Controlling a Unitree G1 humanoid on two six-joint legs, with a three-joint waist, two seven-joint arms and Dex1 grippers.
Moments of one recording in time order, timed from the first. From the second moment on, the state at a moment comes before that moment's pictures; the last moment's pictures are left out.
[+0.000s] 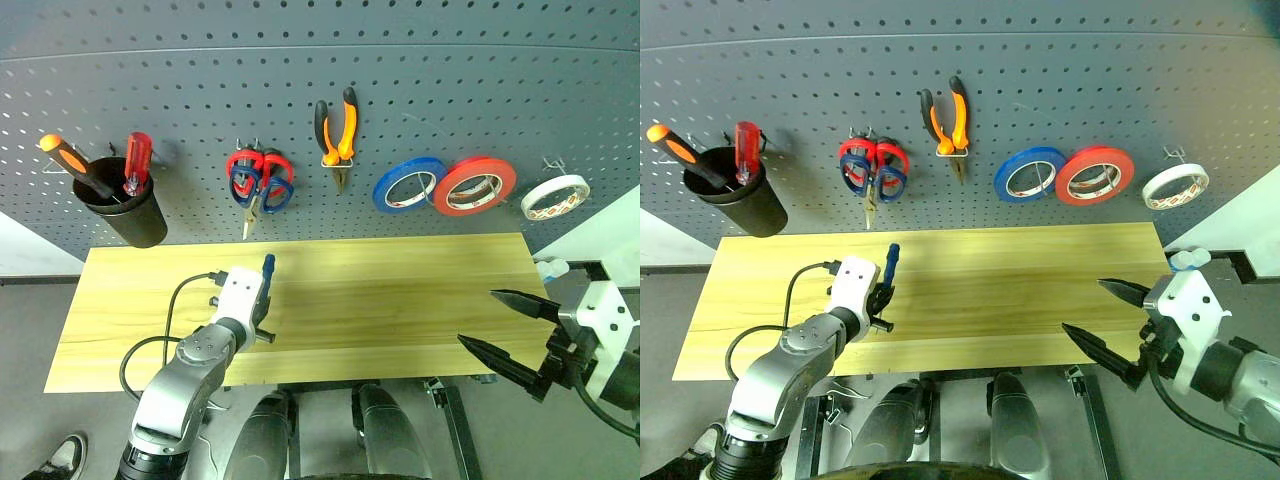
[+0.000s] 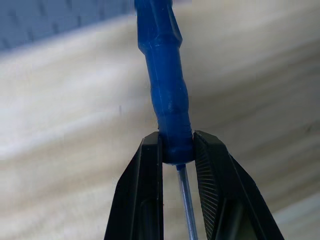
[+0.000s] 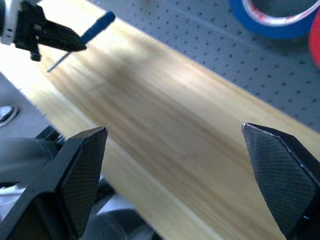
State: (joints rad) left arm -0.04 0.31 -0.14 -0.55 -0.13 0.91 -0.13; right arm 0.49 -0.78 -0.66 -0.83 0.74 0.64 0.77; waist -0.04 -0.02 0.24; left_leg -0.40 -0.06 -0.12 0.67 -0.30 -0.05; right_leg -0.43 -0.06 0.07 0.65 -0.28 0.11
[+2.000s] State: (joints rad) left arm -0.12 0.37 0.06 -0.32 0.26 -0.29 -0.03; right arm 0.13 -0.72 -0.55 -0.68 0.85 0.47 0.77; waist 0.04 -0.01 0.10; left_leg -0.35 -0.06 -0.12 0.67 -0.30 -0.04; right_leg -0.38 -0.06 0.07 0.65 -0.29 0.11
